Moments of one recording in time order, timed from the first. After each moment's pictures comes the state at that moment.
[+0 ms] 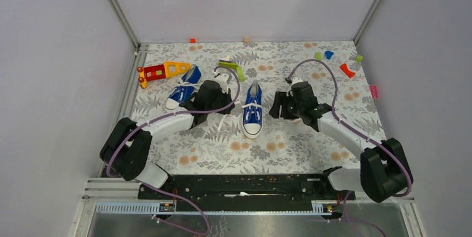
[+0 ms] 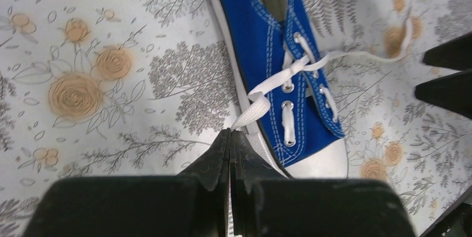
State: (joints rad) left arm -0.61 1.50 0.85 0.02 0.08 -0.34; right arm 0.44 1.27 0.73 -0.24 -0.06 0.46
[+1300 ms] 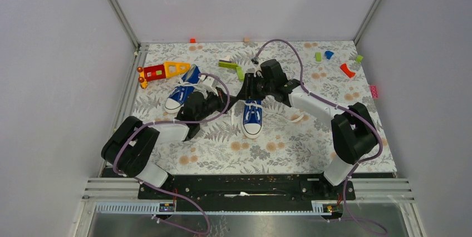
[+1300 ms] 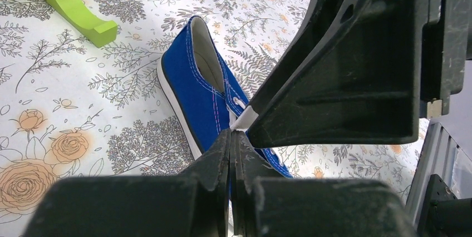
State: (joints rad) left arm -0.54 1.51 0.54 0.85 0.29 -0.46; right arm 0.60 1.69 1.19 -0.16 -0.34 0.55
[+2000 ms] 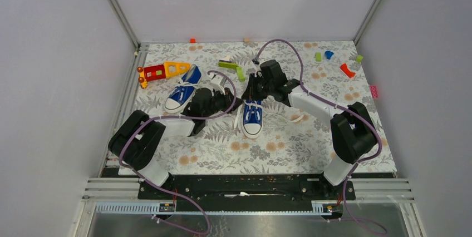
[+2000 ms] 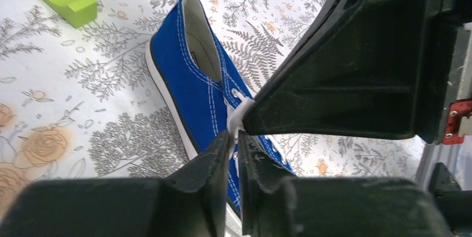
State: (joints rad) left arm -0.56 1.60 0.62 0.76 0.30 -0.46; right arm 0.60 1.70 1.20 -0.19 -0.29 0.54
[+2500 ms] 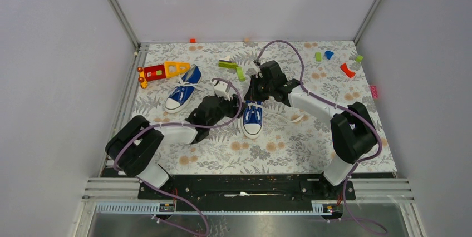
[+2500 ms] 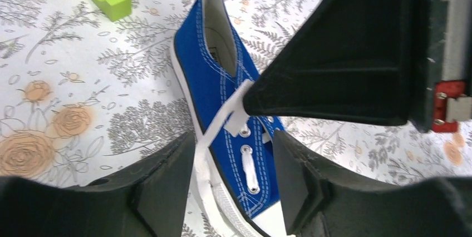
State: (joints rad) left arm -0.71 1.54 0.59 0.71 -0.01 -0.40; right arm 0.60 1.70 1.20 -0.24 -0.22 0.54
